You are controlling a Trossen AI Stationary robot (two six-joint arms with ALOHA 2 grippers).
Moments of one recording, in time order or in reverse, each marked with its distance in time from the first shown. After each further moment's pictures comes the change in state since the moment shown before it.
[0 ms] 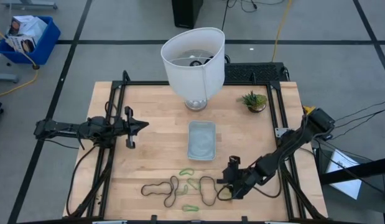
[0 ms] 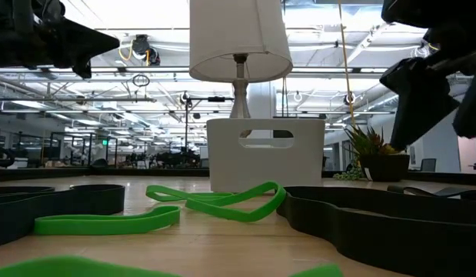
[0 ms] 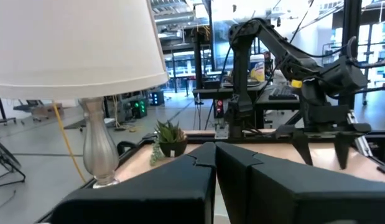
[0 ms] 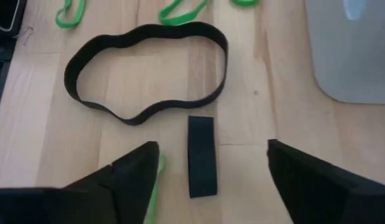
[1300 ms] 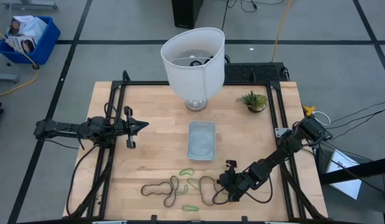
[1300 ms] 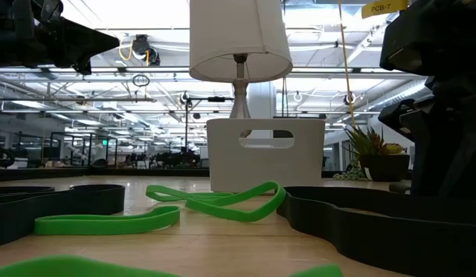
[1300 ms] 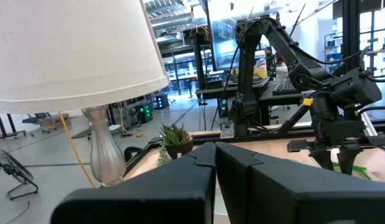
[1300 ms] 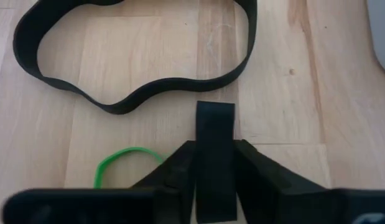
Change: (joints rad) left arm 0.000 0.000 0.000 0.003 0.000 0.071; right arm -0.005 0.168 0.001 0.056 0.004 -0.020
